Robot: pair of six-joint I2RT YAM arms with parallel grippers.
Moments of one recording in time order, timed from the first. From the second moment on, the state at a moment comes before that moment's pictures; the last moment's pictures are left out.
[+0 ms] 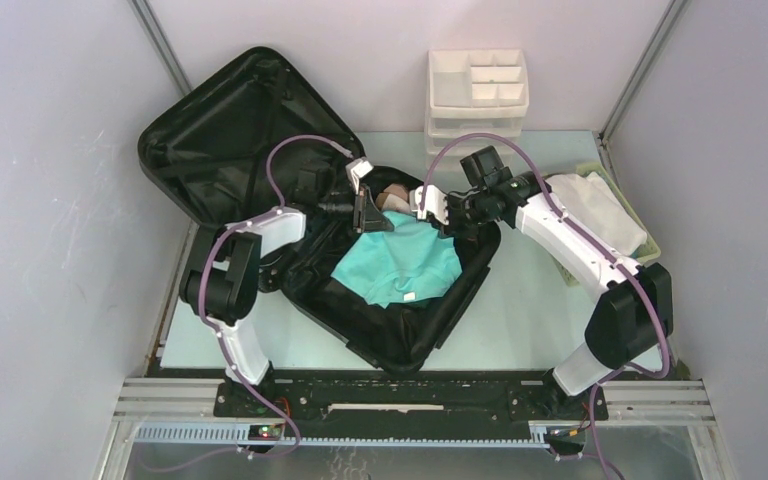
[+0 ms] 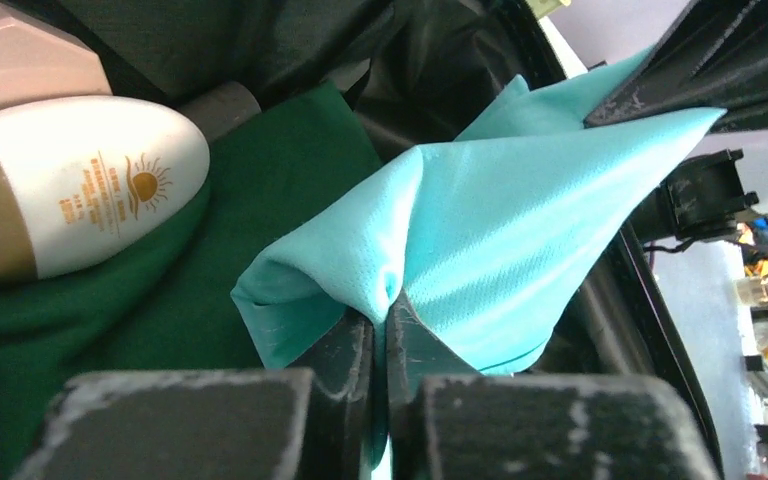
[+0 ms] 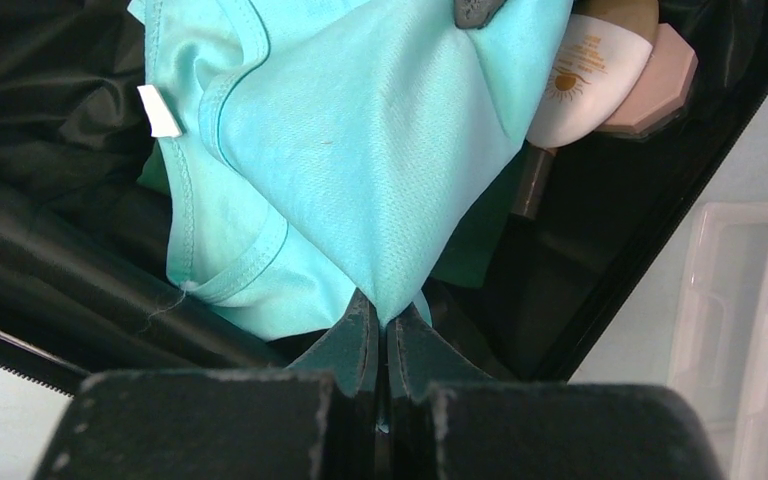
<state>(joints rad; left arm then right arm) -0.30 1.83 1.11 0.15 1.02 -0.17 0.49 1.58 1.41 -0.83 -0.52 -1.03</state>
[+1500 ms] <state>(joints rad) -0.82 1.74 1.54 0.44 0.43 -0.37 -0.21 1.02 1.53 -1.16 -0.54 -1.04</state>
